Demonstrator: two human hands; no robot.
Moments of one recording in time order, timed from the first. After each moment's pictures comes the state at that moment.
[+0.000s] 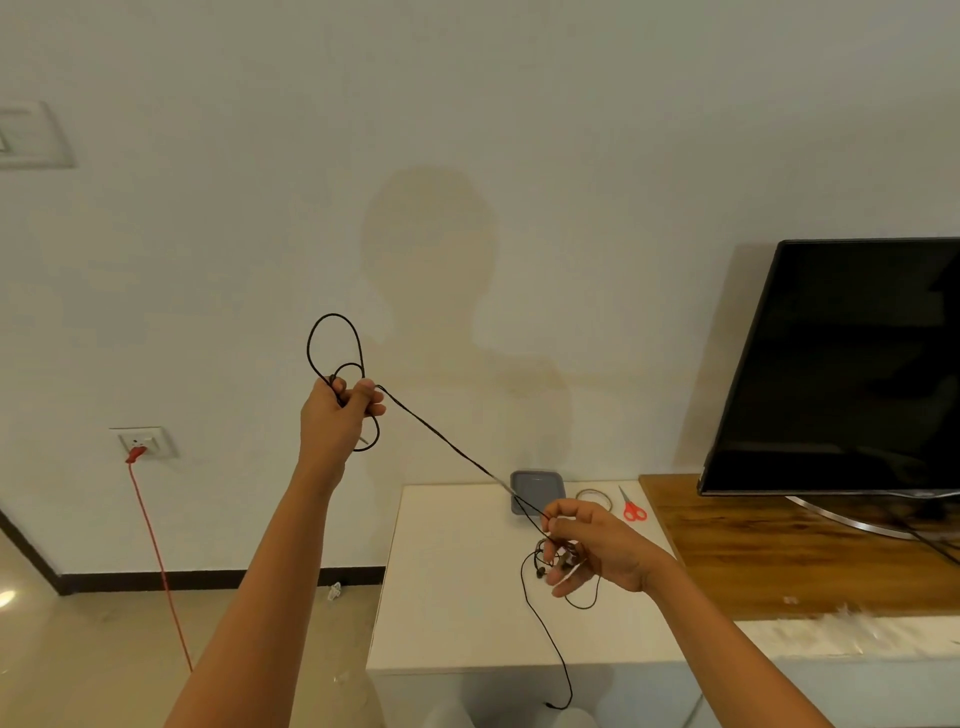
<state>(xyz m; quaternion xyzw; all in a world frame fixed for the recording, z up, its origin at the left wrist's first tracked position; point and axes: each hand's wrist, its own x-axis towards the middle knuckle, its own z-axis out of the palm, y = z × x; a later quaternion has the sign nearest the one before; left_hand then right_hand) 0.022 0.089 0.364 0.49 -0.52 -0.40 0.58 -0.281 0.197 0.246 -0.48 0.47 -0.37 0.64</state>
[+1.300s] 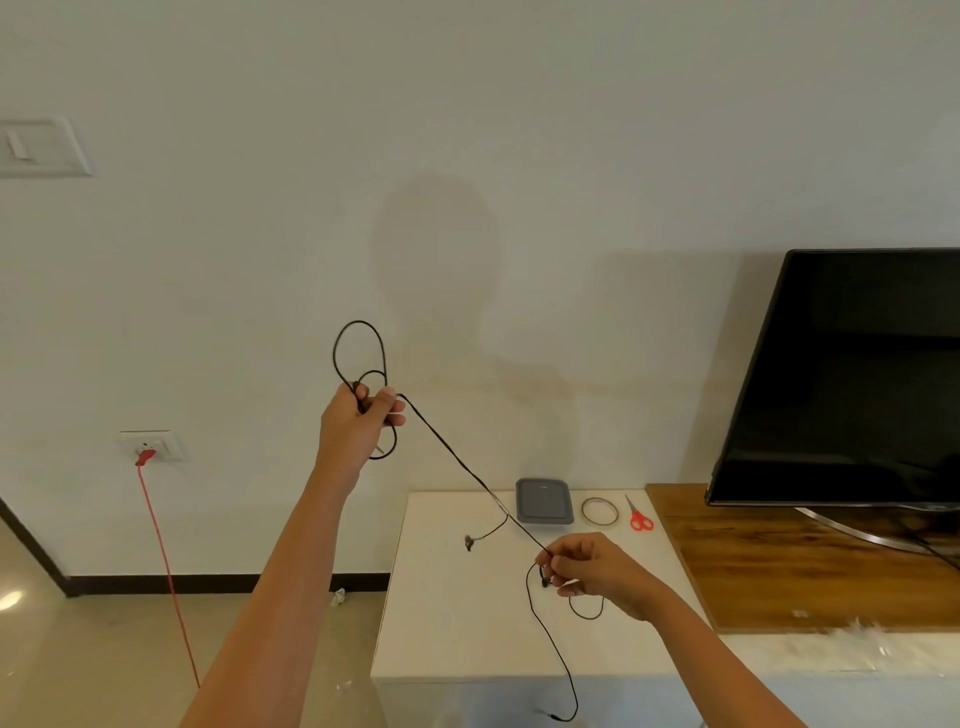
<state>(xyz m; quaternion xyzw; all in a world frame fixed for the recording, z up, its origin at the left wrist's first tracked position) 0.016 0.090 0.363 0.47 -0.53 -0.42 0.56 -0.282 0.196 0.209 -0.53 0.55 -0.35 0.55</state>
